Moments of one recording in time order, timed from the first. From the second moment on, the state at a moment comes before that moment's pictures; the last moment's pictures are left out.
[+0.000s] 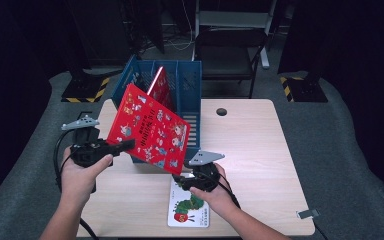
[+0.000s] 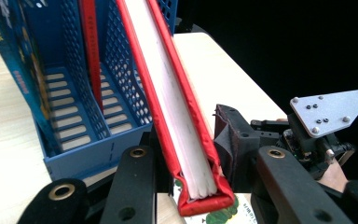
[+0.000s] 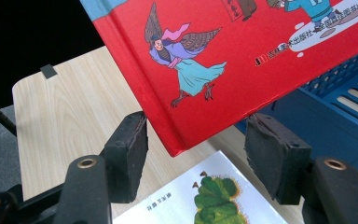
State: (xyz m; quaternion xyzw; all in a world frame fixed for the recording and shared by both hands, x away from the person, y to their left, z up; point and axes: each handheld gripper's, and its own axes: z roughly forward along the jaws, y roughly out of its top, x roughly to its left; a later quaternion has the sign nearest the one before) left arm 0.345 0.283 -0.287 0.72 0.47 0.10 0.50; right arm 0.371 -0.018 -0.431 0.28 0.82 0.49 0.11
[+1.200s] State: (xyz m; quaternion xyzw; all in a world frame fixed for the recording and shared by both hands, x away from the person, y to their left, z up) left arm 0.380 0.310 -0.282 0.68 0.51 0.10 0.52; right arm 0.411 0.001 -0.413 0.26 0.82 0.49 0.12
